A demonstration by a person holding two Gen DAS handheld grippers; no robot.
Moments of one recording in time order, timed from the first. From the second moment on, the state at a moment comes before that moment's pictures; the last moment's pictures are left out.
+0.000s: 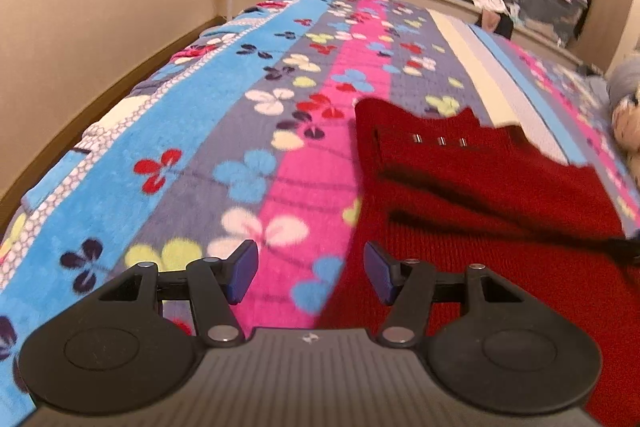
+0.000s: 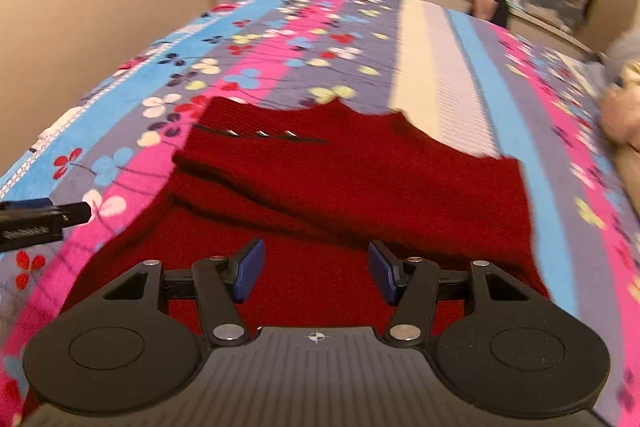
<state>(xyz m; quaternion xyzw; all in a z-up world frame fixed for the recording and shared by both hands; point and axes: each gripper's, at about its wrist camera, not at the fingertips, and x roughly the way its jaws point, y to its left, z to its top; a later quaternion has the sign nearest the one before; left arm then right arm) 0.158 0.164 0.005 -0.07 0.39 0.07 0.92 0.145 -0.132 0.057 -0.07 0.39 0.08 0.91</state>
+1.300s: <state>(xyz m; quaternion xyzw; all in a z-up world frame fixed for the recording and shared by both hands) -0.020 0.148 -0.043 -0.07 0.52 0.00 0.85 -0.027 -0.398 -0.075 0.14 0.50 -0.06 0.85</state>
